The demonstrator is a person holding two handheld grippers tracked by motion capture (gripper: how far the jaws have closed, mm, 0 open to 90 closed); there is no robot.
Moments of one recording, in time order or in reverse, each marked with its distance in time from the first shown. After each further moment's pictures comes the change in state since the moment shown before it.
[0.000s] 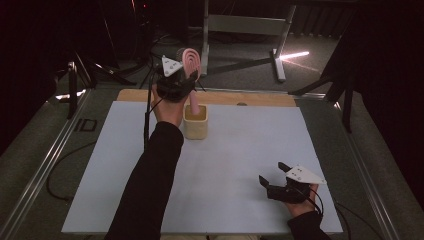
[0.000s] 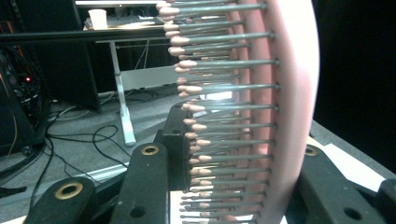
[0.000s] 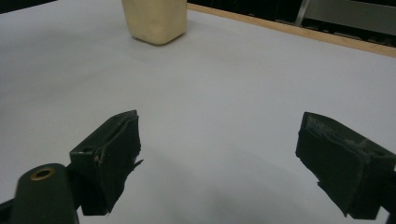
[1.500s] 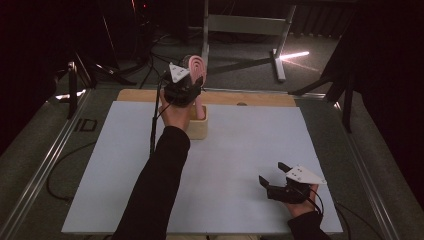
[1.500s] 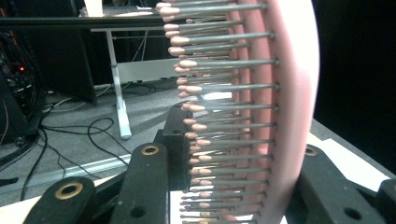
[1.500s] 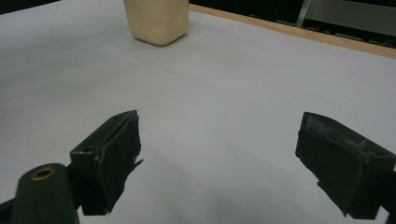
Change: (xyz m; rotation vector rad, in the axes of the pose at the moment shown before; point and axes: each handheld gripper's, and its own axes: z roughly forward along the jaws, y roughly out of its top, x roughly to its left) left arm -0.010 -0.019 0.016 0.019 0.002 -0.021; right arm 0.001 0.001 -0.001 0.000 0.003 -0.001
